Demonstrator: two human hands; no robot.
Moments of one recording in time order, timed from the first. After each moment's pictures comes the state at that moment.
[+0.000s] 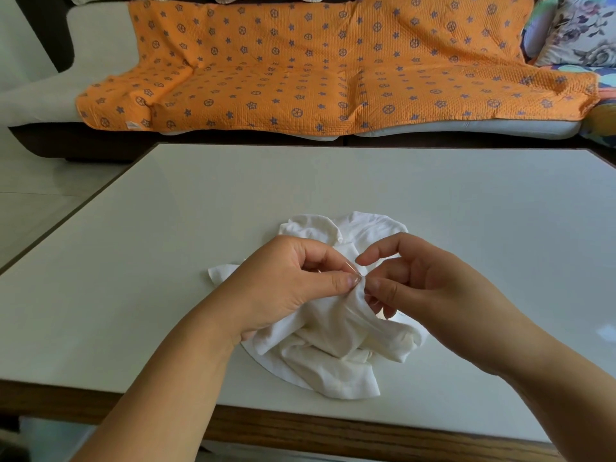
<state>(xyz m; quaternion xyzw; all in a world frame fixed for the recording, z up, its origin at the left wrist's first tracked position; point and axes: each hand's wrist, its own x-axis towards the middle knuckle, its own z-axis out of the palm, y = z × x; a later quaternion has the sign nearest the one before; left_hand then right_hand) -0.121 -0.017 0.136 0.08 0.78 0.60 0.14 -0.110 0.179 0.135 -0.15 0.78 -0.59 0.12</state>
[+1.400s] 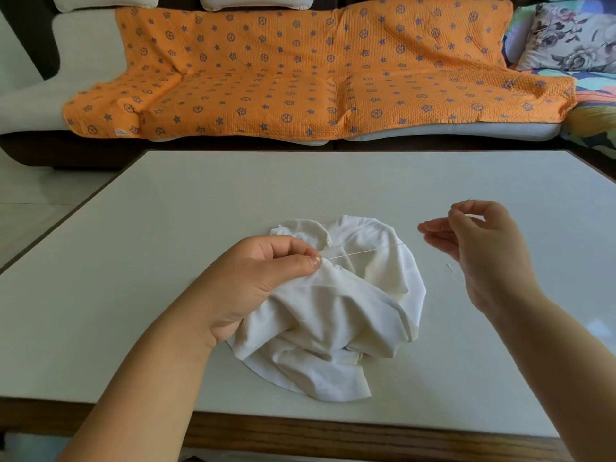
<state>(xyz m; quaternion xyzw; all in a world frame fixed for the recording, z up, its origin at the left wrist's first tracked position) -0.125 -0.030 0.136 0.00 0.73 0.66 0.14 -0.172 0.222 0.115 0.16 0.67 -0.71 -0.15</state>
